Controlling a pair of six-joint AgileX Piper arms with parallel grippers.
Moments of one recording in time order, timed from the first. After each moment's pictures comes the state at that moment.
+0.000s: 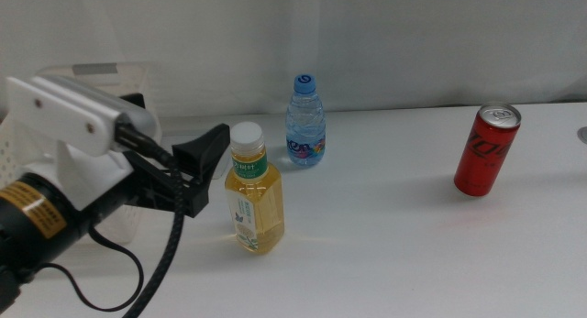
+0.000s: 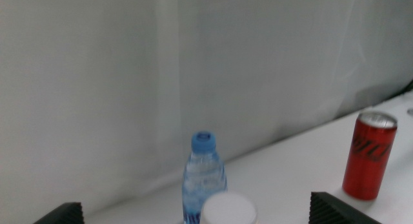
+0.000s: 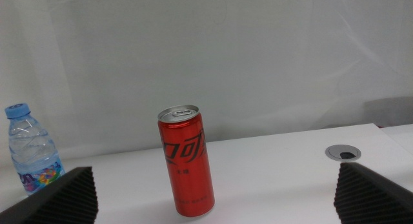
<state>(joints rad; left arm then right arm) -0.42 1.02 -0.54 0.21 -0.25 -0.19 0.11 0.00 0.00 0.00 0.09 0.11</state>
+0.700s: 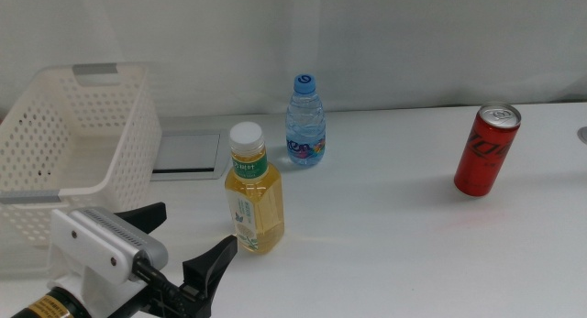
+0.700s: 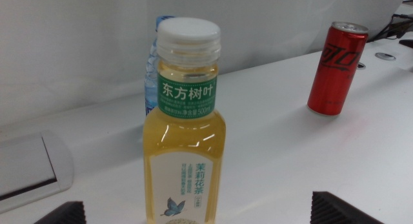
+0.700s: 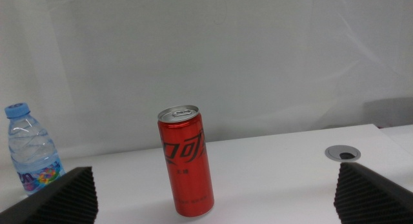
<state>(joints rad) -0.42 1.11 -0.19 0.24 -0.57 -0.26 0.11 0.00 0.00 0.00 0.09 0.10</state>
